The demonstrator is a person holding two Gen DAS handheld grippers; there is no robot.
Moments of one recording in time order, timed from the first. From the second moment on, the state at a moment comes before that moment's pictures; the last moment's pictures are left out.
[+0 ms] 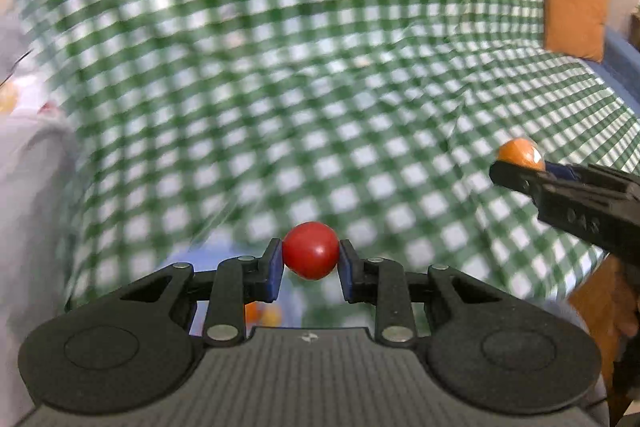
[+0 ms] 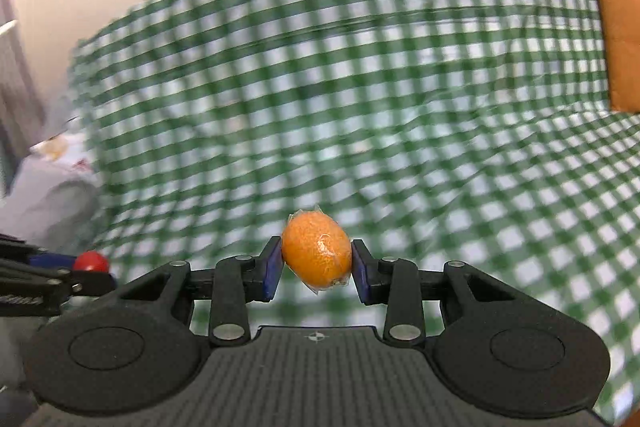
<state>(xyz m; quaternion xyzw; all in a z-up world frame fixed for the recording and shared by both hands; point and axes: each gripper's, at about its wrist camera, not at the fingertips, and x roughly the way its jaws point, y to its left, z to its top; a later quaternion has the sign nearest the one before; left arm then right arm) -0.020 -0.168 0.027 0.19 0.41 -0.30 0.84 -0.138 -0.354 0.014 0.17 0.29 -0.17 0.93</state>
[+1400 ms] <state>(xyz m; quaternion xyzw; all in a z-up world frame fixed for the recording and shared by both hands) -0.116 0.028 0.027 0.15 0.45 -0.19 0.86 -0.211 -0.113 0.041 0.04 0.37 -0.02 0.93</state>
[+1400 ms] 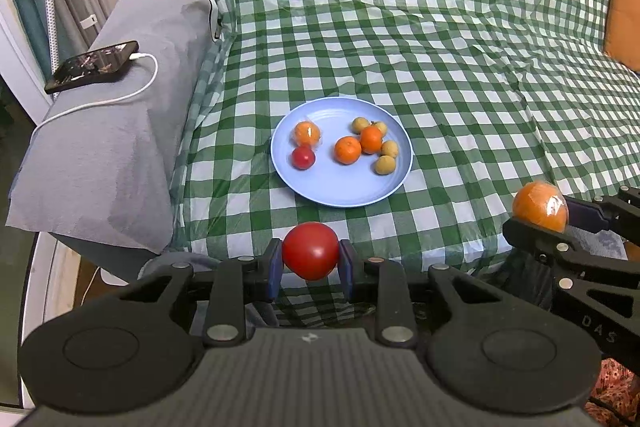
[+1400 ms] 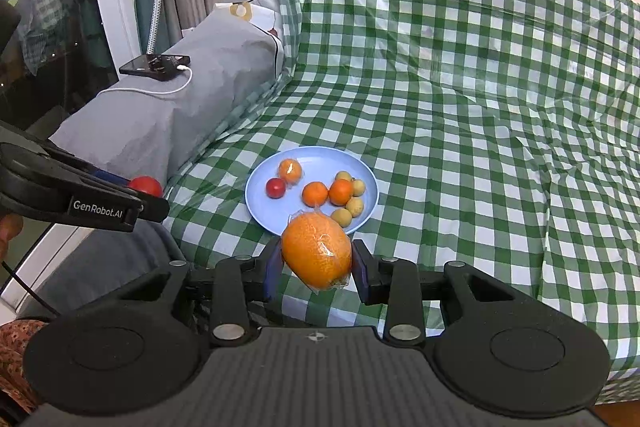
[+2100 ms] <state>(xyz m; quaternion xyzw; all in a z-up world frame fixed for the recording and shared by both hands) -0.031 0.003 -0.003 0.15 0.47 -0.20 0.84 -0.139 -0.128 0.001 0.05 0.42 -0.03 0.91</state>
